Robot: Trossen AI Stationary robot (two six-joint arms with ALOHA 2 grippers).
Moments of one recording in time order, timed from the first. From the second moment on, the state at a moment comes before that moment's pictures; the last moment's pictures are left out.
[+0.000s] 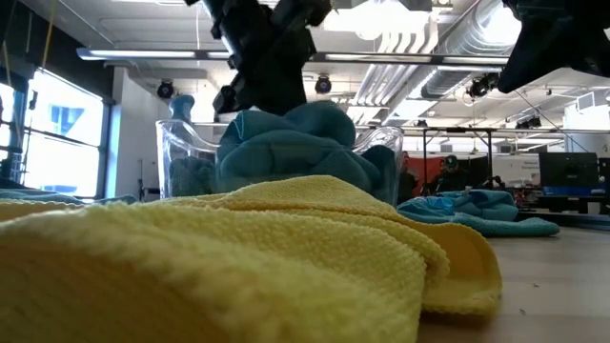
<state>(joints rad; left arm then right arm) -0.08 1.73 1.31 -0.57 -0.04 -0.80 0.66 1.22 0.90 -0.89 0.68 1.64</state>
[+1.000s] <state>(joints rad) -0.43 1.73 1.49 -0.97 -0.29 -1.16 0.66 1.22 0.90 -0.89 0.64 1.58</state>
